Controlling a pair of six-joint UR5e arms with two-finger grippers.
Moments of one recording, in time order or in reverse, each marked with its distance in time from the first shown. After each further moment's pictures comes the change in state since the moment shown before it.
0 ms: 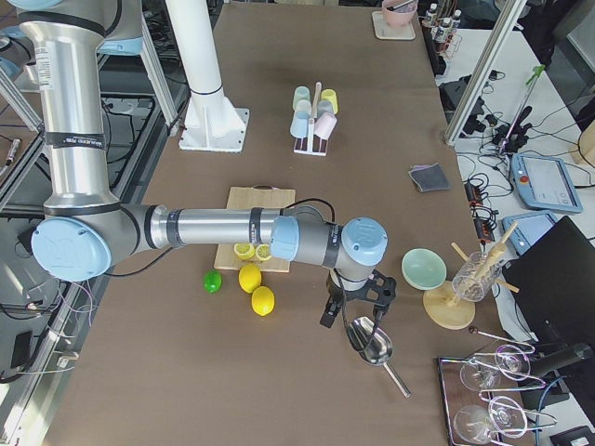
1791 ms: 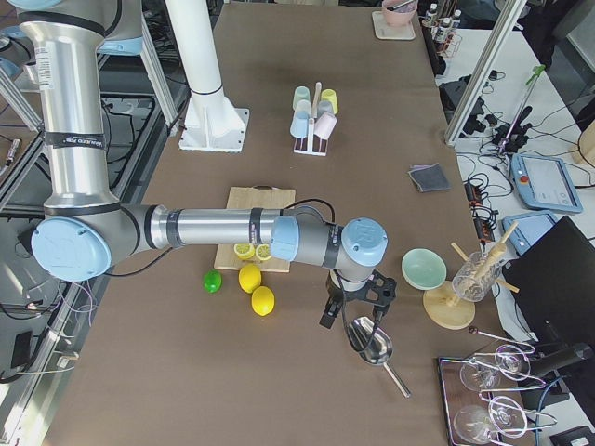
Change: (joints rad) left arm 0.000 0.001 0.003 -0.019 0.000 0.001; right arm 0.000 0.000 -0.002 -0.001 -0.002 -0.001
